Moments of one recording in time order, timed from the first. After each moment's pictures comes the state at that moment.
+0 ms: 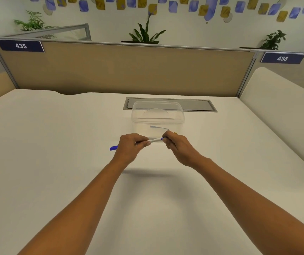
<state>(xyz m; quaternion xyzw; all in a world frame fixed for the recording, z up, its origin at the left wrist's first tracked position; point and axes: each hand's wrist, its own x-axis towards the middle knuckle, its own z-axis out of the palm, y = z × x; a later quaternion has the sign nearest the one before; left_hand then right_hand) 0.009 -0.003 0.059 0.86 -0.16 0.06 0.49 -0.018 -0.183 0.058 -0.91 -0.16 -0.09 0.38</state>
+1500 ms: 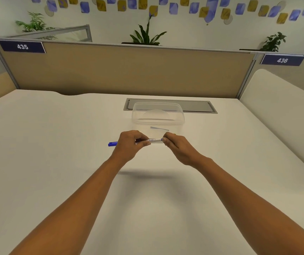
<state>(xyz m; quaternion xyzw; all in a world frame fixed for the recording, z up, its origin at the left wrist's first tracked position) 0.014 0.000 0.066 0.87 -0.21 0.09 0.44 -0.018 -0.183 0.065 -0.92 -0.14 -0.05 0.36</state>
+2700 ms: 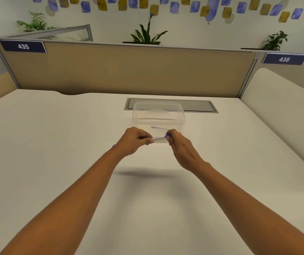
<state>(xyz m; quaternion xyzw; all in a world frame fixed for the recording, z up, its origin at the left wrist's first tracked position) 0.025 -0.005 0.079 0.86 -0.19 -0.06 0.46 -0.024 -0.183 0.052 -0.92 -0.14 -0.17 0.32</state>
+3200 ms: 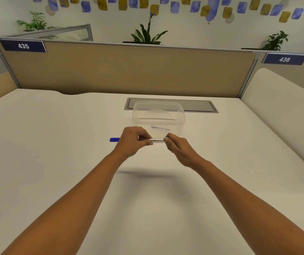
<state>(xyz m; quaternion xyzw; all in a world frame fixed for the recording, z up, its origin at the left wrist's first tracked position) 0.021 -0.005 0.075 0.87 -0.21 0.05 0.45 -0.019 -0.183 0.055 -0.88 -0.13 -0.05 0.45</state>
